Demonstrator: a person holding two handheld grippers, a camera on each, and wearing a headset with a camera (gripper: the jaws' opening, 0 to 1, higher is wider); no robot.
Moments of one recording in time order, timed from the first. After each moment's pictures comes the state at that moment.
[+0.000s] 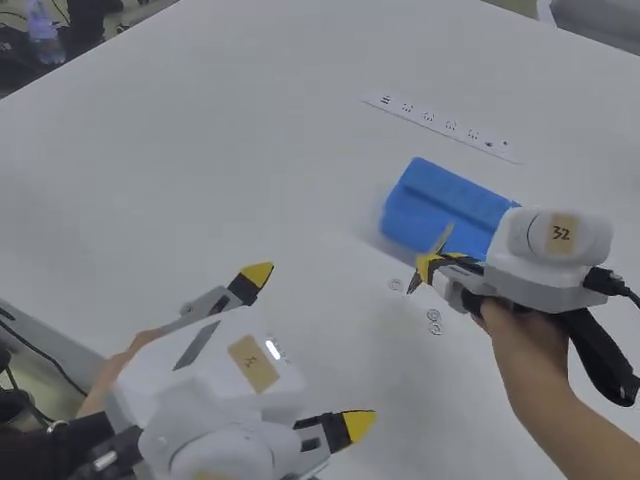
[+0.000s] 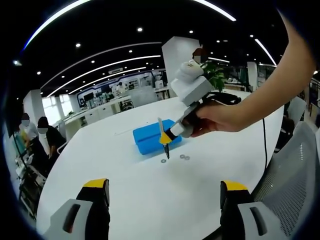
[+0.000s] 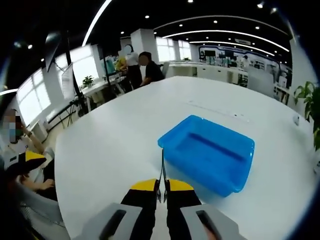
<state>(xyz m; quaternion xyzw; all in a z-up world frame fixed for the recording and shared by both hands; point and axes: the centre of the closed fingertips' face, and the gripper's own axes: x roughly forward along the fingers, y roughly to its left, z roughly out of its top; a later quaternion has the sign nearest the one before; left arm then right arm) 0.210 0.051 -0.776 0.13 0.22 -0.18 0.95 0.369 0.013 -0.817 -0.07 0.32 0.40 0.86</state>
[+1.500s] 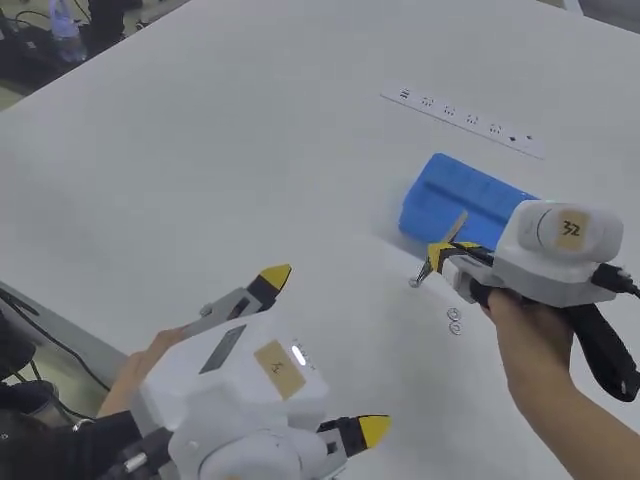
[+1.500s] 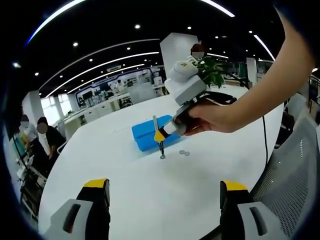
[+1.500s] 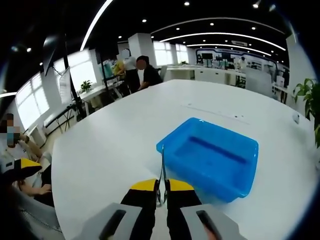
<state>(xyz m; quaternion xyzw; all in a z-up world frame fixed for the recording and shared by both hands) 0.213 0.051 -0.783 0.14 0.23 -0.18 0.95 0.381 0.021 -0.822 -0.05 0.31 0.39 0.87</state>
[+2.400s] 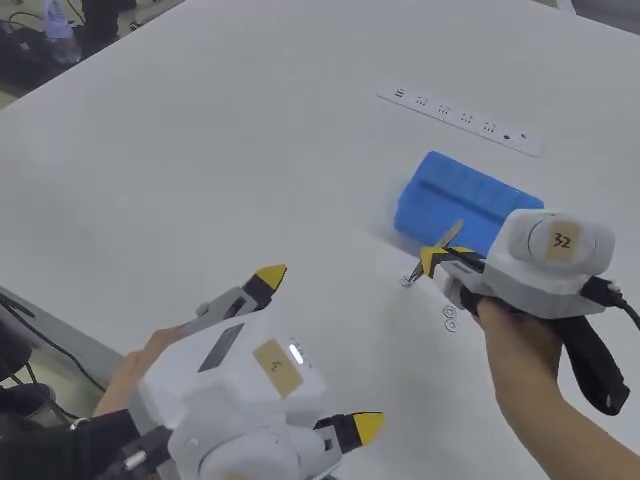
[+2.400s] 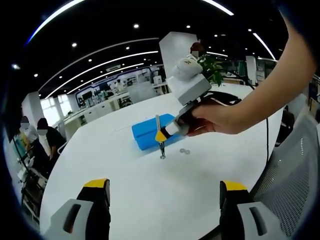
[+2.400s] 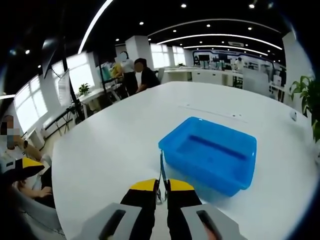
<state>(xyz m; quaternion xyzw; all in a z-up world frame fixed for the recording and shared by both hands) 0.211 0.052 -0.784 0.15 0.24 -0.18 0.94 0.371 0.020 -0.822 -0.04 0.30 0.38 0.87</state>
